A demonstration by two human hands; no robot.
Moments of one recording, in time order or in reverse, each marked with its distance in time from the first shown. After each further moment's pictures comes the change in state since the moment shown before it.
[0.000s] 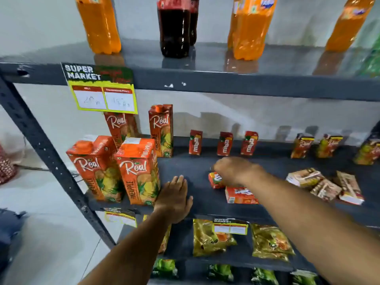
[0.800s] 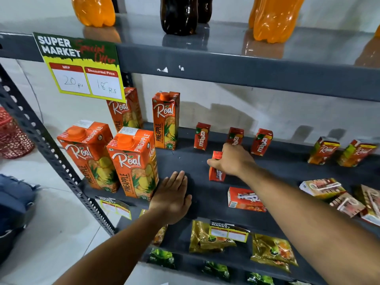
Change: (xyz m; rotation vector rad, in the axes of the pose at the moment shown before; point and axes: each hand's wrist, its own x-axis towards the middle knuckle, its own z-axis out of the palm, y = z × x) left_hand 0.000 0.001 0.010 -0.012 0.037 -0.031; right_hand 0.048 0.019 0.010 0.540 0.160 0.382
